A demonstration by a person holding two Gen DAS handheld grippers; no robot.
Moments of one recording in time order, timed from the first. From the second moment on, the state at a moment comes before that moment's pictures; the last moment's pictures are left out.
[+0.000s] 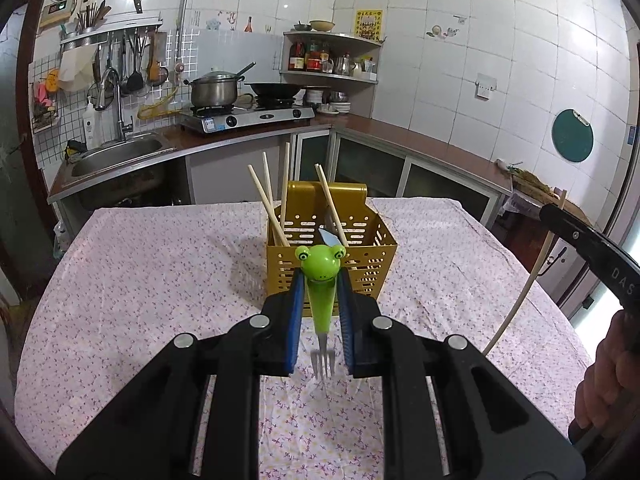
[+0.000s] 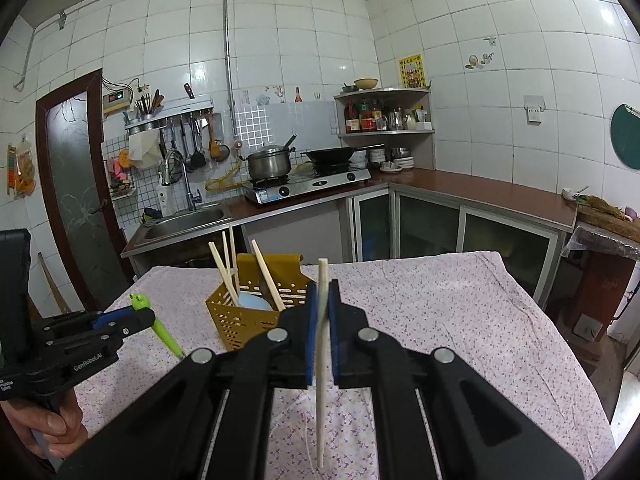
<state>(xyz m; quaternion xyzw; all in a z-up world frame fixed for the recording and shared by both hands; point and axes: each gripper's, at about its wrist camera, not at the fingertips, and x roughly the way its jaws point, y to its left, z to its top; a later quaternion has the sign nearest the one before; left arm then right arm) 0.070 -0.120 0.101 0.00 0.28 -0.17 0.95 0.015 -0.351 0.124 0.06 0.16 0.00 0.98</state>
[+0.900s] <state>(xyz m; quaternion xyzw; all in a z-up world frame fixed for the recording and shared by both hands) 0.072 -0.109 0.123 -0.01 0.25 -0.16 0.95 0.016 -0.355 0.129 0.06 0.16 -0.01 0.99</state>
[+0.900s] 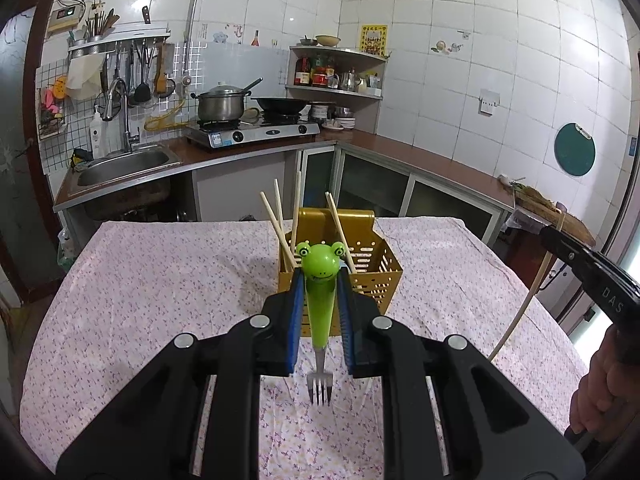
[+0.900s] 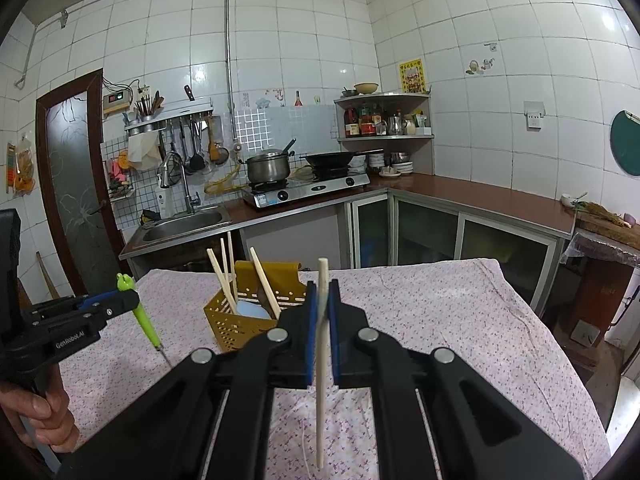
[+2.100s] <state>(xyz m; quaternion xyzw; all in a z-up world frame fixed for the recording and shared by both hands) 0.172 -0.120 0.209 -0.04 0.19 -0.17 0.97 0.111 -0.330 0.212 0.00 0.08 0.03 1.00</state>
